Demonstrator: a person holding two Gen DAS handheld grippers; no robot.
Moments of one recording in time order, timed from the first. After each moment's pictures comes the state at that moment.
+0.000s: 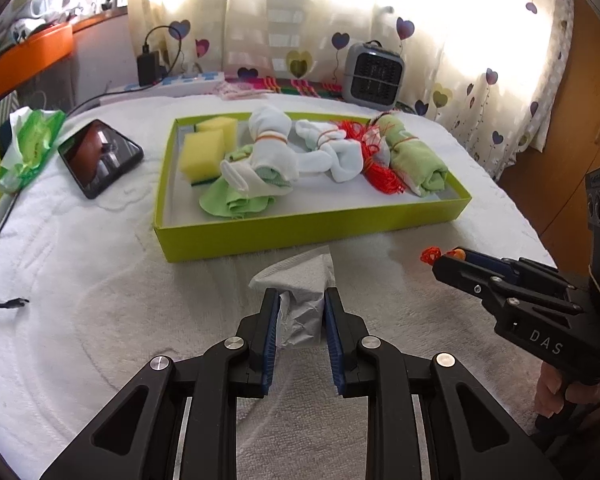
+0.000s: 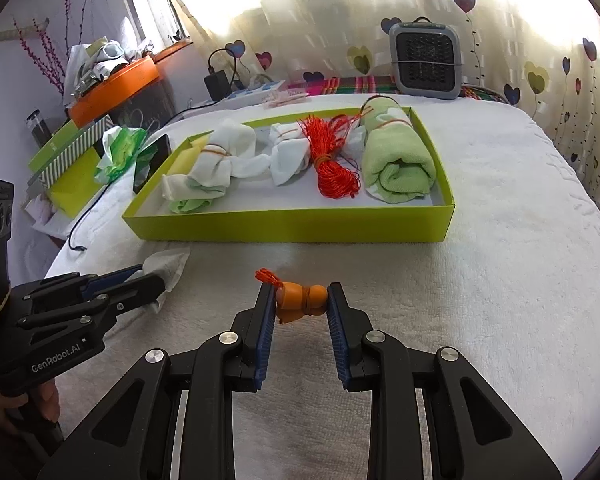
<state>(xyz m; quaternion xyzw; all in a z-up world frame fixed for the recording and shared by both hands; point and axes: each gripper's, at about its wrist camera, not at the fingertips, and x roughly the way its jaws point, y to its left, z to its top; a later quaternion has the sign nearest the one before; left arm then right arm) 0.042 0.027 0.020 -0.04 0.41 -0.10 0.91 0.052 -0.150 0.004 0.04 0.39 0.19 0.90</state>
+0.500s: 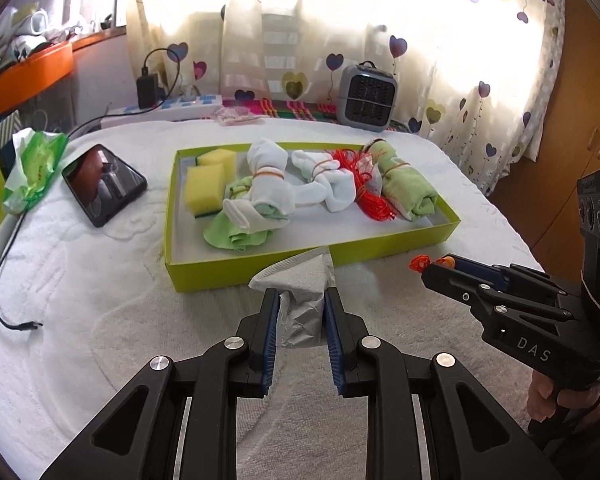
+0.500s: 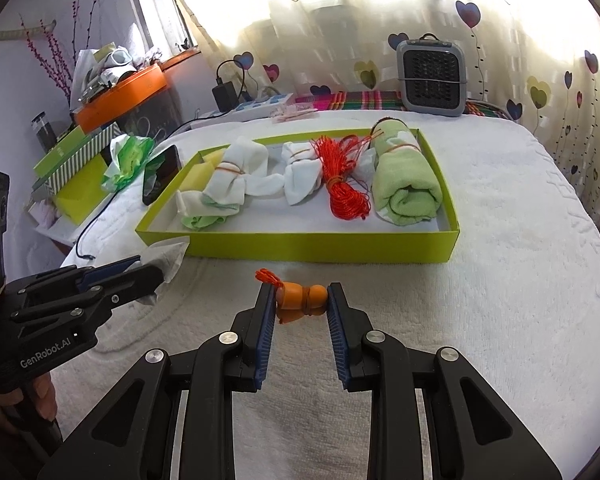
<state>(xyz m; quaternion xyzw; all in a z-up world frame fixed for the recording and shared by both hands) 0.043 0.031 0.041 -0.04 0.38 -0.11 0.92 0.053 -0.144 0.019 0.04 0.37 0.19 0.91</state>
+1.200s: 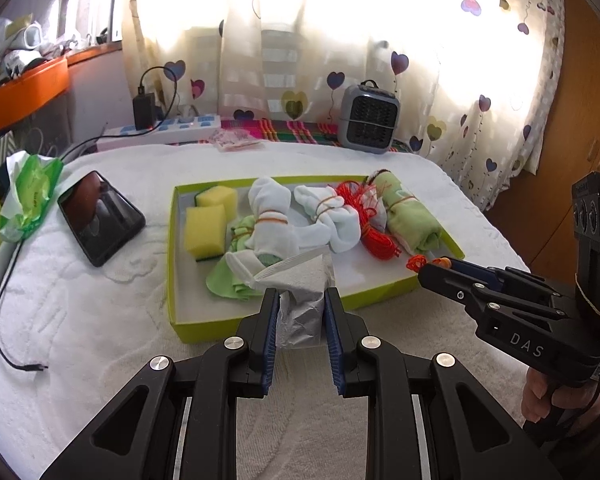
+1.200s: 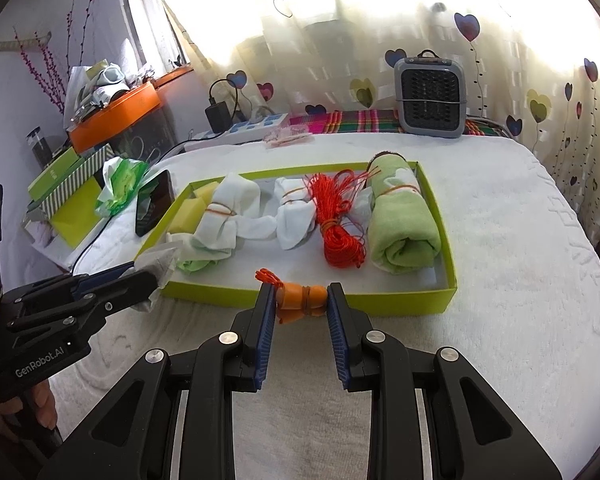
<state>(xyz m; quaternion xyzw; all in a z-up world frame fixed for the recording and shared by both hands) 0.068 0.033 0.057 -0.04 0.36 -0.11 0.92 0.078 -0.145 0.033 0.05 0.35 0.19 0.92</state>
